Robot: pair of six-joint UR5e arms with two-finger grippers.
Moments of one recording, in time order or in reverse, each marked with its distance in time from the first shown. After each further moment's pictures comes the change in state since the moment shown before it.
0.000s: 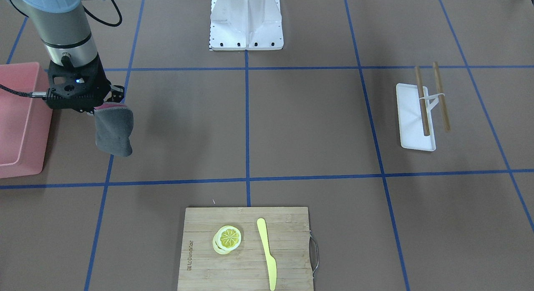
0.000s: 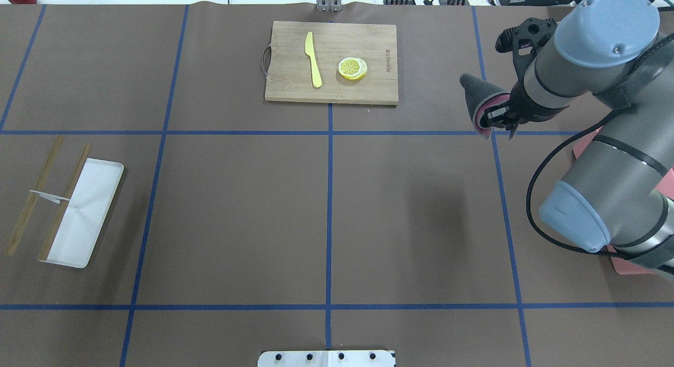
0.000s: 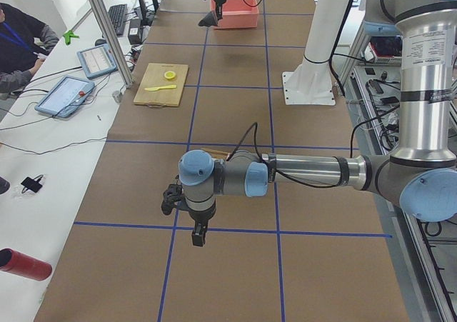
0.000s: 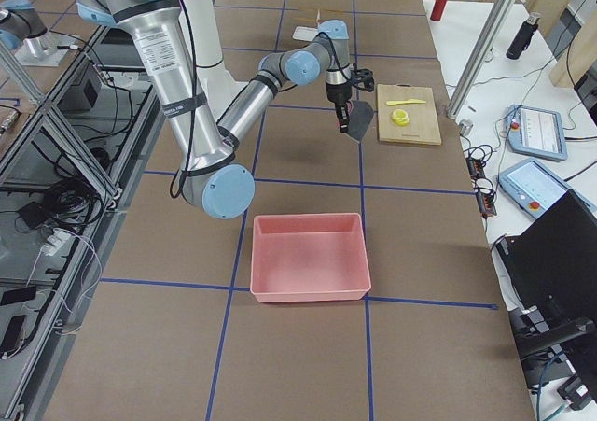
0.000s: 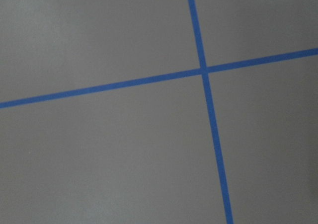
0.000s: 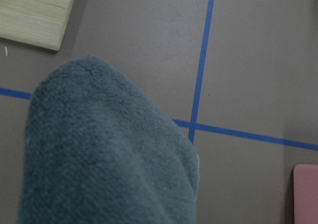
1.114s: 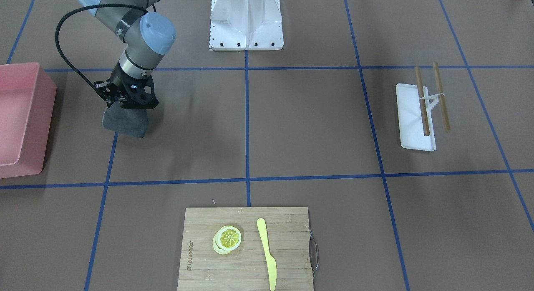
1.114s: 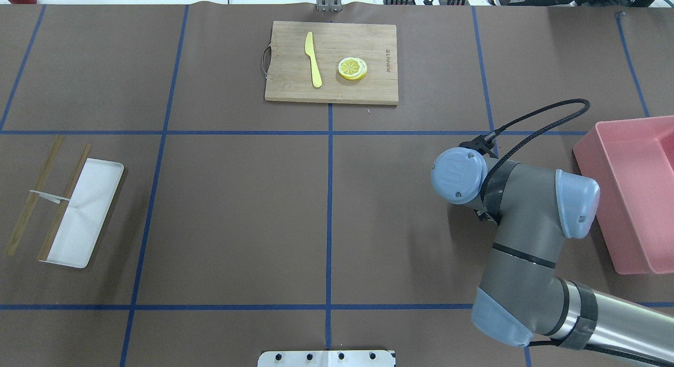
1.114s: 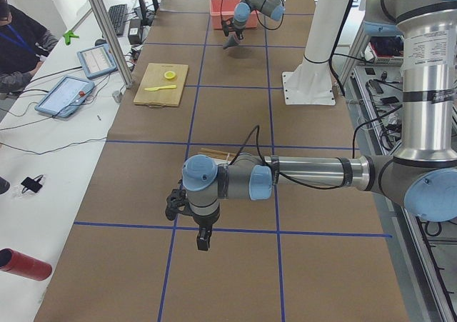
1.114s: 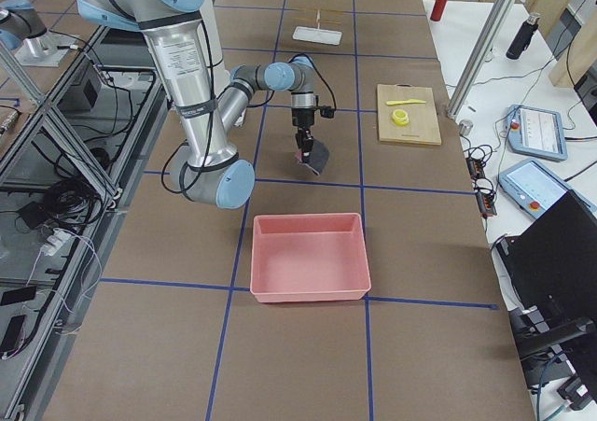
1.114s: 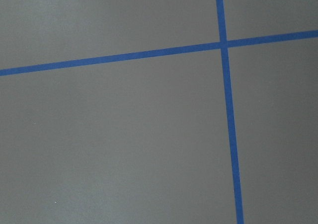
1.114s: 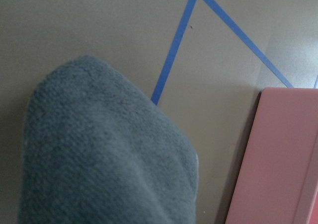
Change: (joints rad) left arm -0.004 0.010 -0.001 0.005 -0.001 0.000; right arm -0.328 0.018 -0.142 -0.343 -0.335 0.002
